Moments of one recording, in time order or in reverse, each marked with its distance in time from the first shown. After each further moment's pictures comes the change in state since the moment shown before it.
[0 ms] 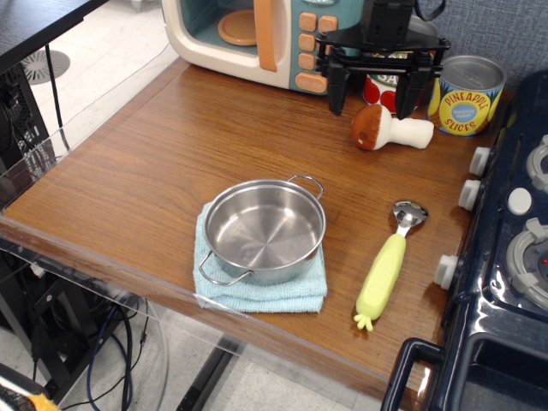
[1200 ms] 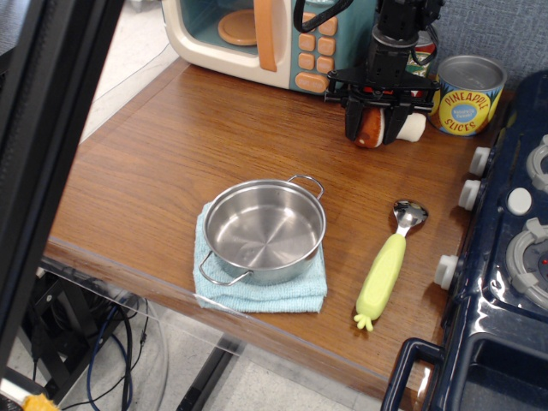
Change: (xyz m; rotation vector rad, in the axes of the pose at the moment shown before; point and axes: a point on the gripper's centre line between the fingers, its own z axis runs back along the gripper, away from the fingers) arm 0.036 -0.014 -0.063 0.011 -0.013 -0.069
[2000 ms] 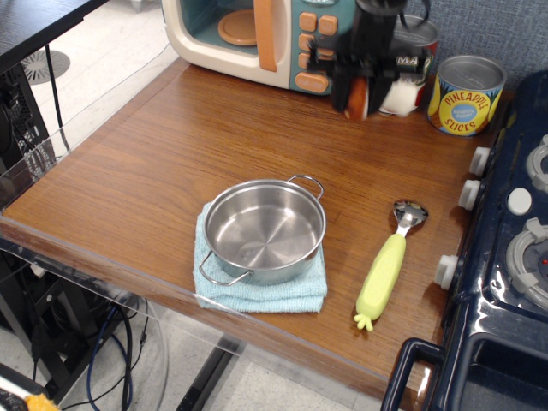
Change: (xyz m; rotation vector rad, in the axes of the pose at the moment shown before) arm -0.016 0.025 0.064 -0.032 -0.138 0.009
